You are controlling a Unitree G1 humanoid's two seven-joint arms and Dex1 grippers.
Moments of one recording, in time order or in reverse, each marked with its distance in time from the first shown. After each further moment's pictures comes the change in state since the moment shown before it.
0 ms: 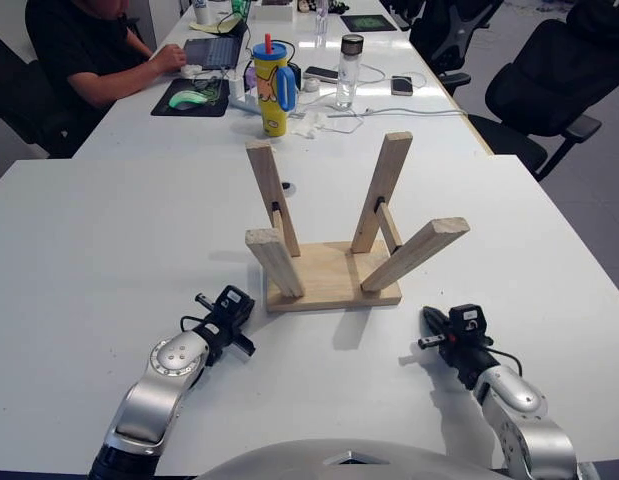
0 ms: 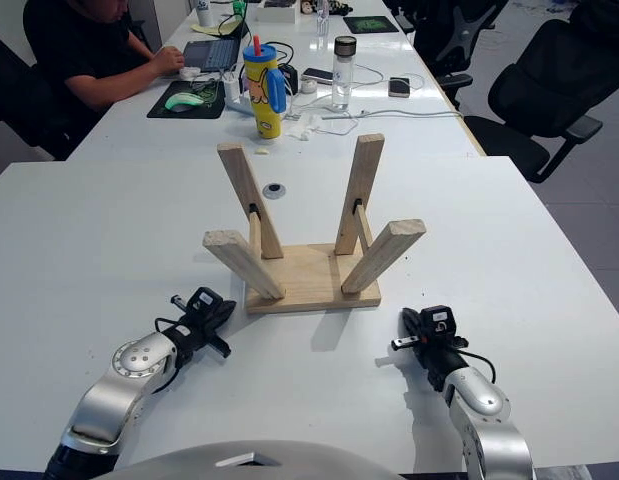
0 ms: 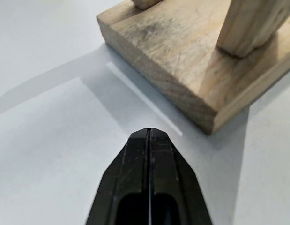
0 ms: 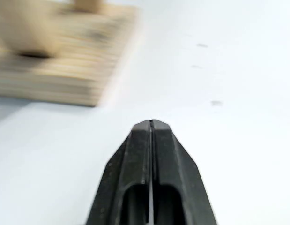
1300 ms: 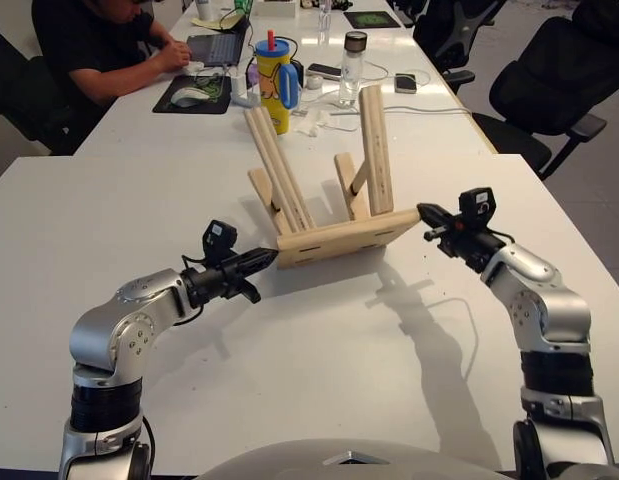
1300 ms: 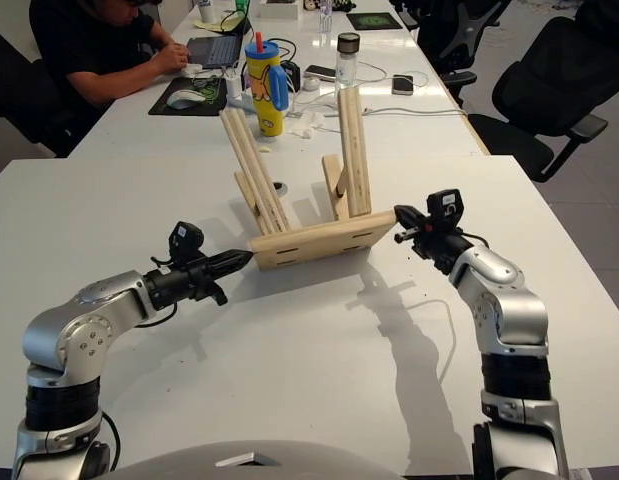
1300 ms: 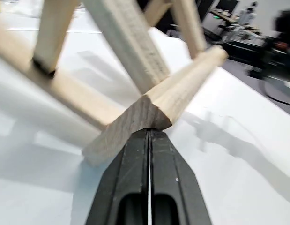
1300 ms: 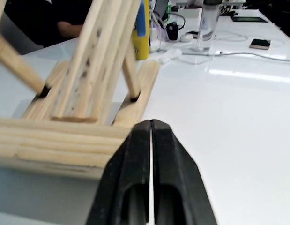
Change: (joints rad) left arm -0.335 -0.006 0.270 -0.067 -0.614 0.416 -0.231; right arm -0.670 -0.124 -0.042 0.273 0.204 0.165 0.209
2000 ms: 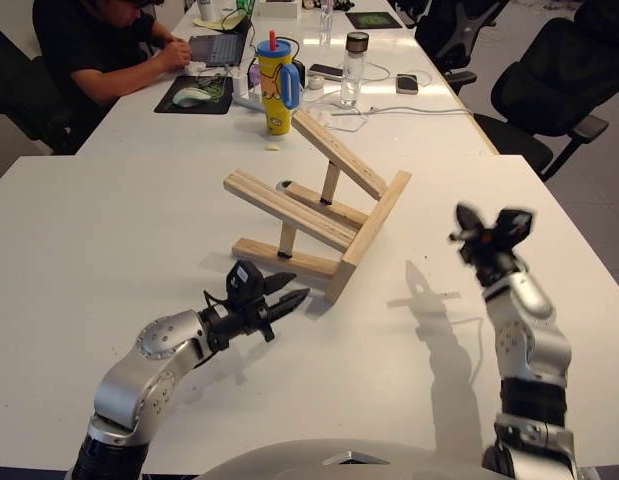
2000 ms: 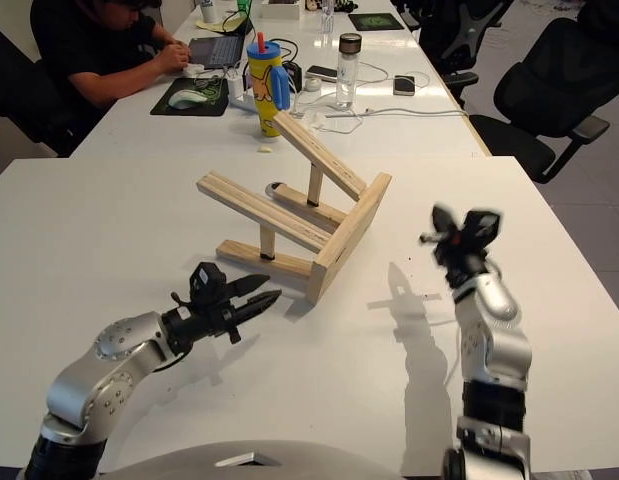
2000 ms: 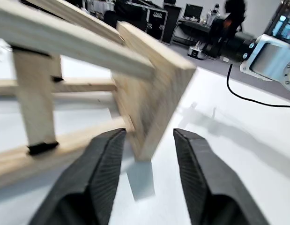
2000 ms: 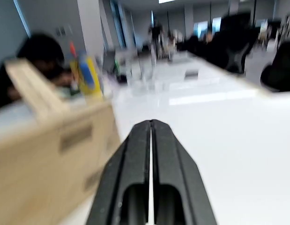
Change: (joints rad) left arm 0.295 0.059 -0.211 -0.128 0.196 -0.439 0.001; right arm 0.347 0.167 -0.041 -0.124 -0.014 -0.114 -0.143
